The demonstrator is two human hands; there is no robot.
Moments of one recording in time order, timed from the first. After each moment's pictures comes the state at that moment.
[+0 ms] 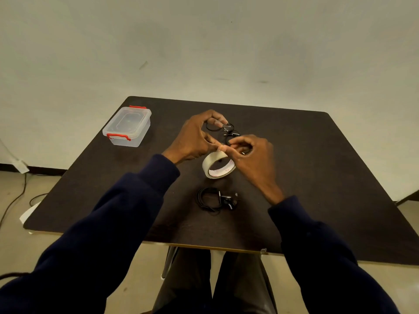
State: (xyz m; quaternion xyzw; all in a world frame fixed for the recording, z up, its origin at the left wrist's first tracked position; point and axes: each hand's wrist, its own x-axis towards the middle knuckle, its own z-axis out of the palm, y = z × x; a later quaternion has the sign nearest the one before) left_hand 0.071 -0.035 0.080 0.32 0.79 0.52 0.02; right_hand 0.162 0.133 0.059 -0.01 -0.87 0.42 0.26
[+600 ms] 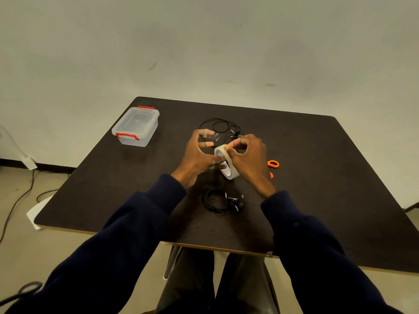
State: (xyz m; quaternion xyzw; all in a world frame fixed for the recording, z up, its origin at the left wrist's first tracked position) left_hand 0.098 -0.040 0.040 0.09 0.69 0.71 0.11; right_hand 0.135 0.115 0.049 -0.04 -0.88 0.40 0.25
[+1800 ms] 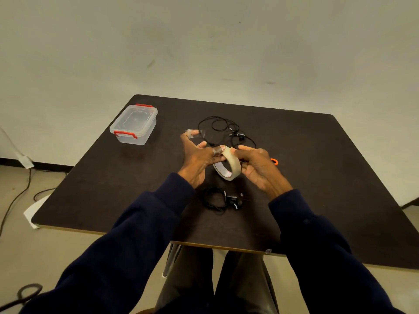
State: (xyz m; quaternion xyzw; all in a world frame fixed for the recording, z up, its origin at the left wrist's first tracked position) left_hand 0.109 -0.022 0.051 -0.04 0.54 0.84 0.11; right_hand 0.146 0.130 0.050 -0.19 -0.56 0.81 0.00
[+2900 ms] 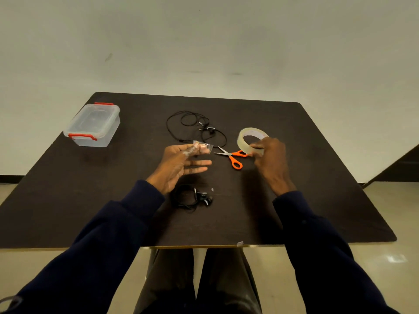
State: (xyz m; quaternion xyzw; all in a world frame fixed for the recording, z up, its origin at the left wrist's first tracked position) left_hand 0.111 -0.008 0.027 0.07 0.62 0.74 0.24; right_hand 0.172 0.249 0.018 -0.13 -0.94 0.23 0.23
